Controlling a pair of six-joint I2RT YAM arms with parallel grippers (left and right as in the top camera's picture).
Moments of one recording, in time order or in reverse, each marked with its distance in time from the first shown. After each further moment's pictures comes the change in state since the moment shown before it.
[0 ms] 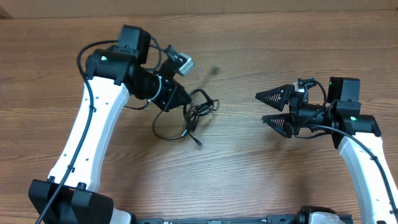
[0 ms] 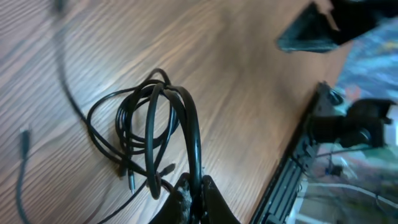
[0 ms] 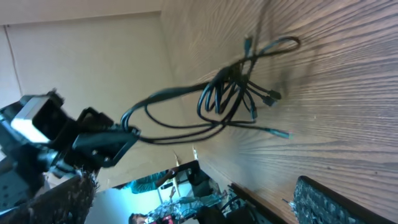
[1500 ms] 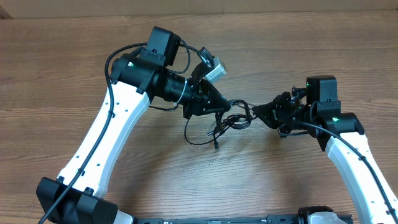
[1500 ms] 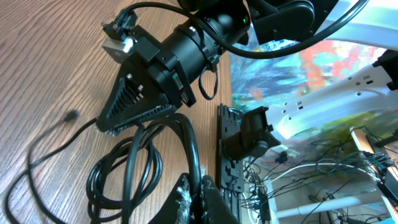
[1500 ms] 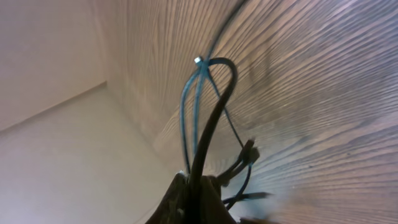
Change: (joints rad) left arm -0.145 0.000 0.000 0.129 0.412 0.112; right arm 0.170 0.000 -0.002 0.026 0.401 0.462
